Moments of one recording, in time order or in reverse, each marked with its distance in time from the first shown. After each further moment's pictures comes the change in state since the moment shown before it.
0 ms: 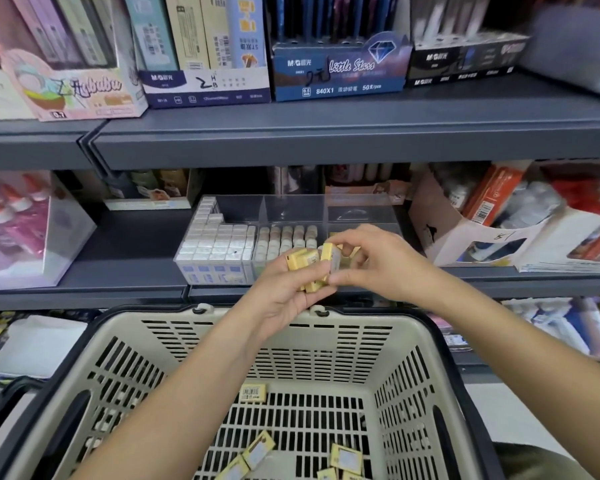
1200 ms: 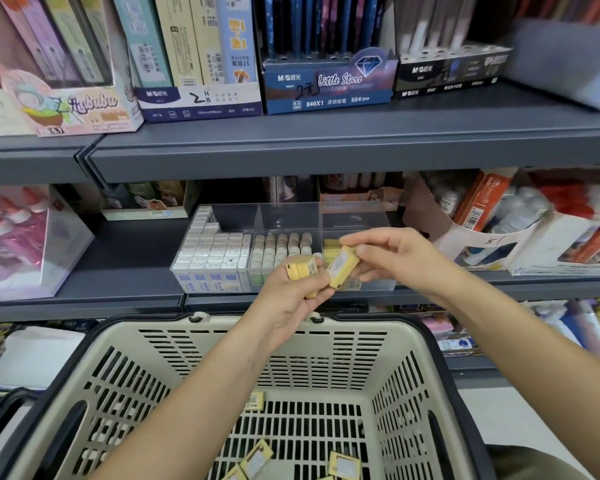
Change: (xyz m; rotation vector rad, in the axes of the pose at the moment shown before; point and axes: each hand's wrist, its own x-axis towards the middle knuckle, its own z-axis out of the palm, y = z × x) left_hand 0.006 -0.011 0.010 0.002 0.121 0.037; right_hand -0.010 0.014 -0.019 0.670 0.011 0.159
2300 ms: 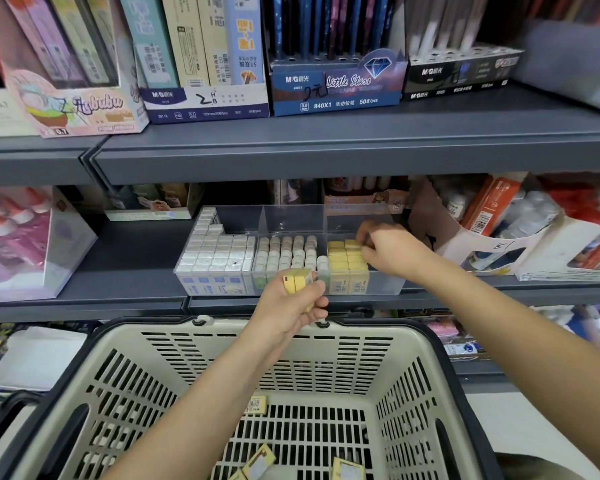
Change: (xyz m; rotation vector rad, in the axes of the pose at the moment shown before) left_hand -0.011 -0.003 -0.013 0.222 0.036 0.059; right_hand 0.066 0.031 -0.009 -0.965 0.082 0.066
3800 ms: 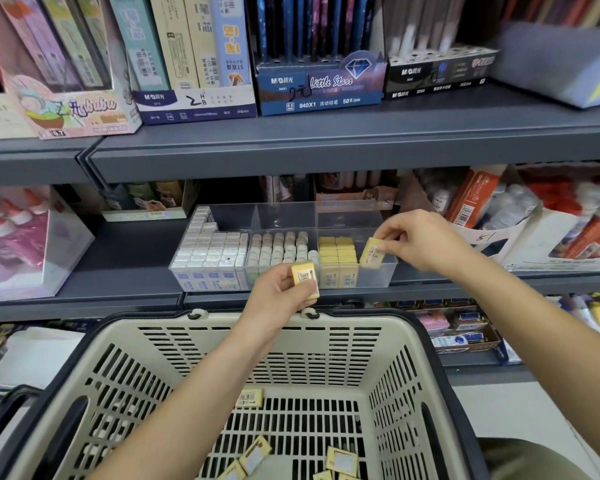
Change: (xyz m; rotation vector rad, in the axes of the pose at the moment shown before) left_hand -0.008 0.001 0.006 0.198 0.045 0.089; right_hand -0.050 0.017 -0.037 0.095 0.169 0.016
